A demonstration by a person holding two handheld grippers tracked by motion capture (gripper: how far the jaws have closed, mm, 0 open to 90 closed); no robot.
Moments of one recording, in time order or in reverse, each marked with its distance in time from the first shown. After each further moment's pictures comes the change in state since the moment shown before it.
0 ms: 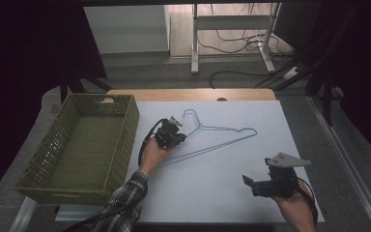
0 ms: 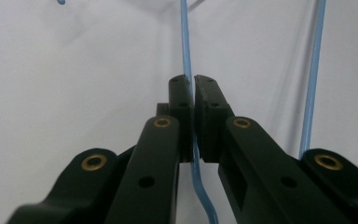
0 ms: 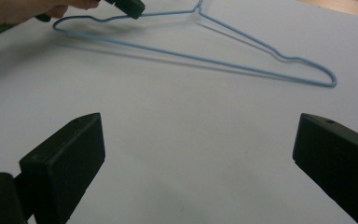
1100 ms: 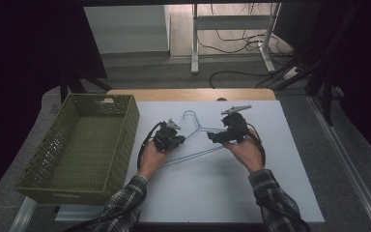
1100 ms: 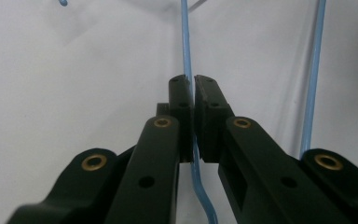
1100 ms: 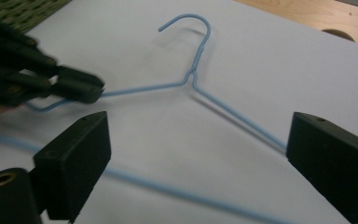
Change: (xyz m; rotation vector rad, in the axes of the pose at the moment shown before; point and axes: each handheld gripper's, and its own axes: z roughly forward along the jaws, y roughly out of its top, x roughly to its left) left arm -0.002 -0.011 0.000 -0.019 0.006 0.004; right arm -0.018 0.109 0.160 0.117 0.025 0.026
